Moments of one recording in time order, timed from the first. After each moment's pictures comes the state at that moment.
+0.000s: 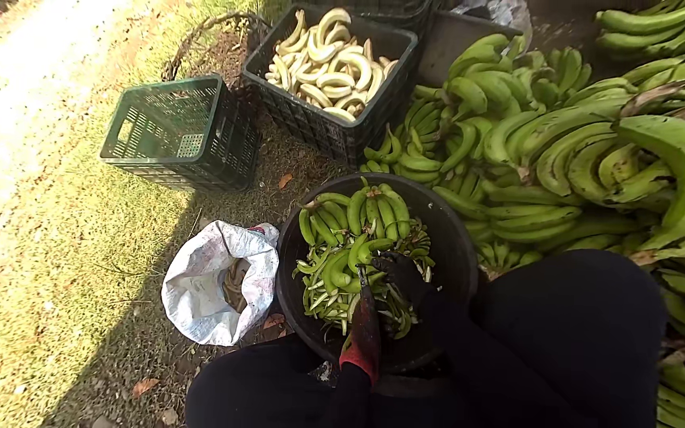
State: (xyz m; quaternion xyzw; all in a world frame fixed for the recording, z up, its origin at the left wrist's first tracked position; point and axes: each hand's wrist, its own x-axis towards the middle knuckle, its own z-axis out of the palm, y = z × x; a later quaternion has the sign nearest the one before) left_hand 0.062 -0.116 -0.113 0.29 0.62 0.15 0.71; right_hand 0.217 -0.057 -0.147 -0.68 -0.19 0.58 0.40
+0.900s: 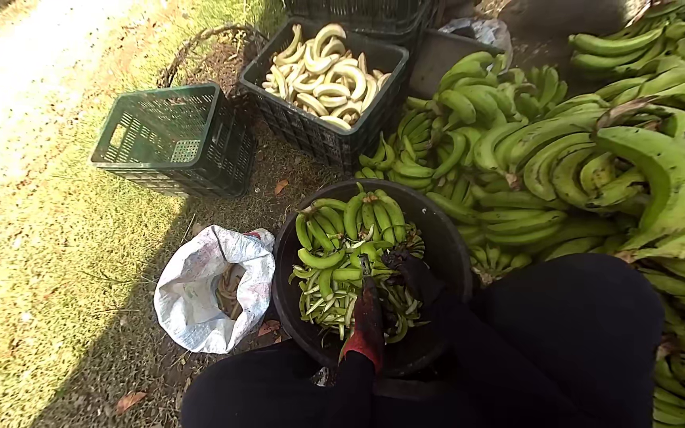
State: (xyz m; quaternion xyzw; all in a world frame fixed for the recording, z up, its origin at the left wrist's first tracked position) left_hand 0.084 -0.097 -0.121 0.33 0.60 0.19 0.70; right_hand 0.242 -0.064 -0.140 -0.65 -0.13 0.60 0.45
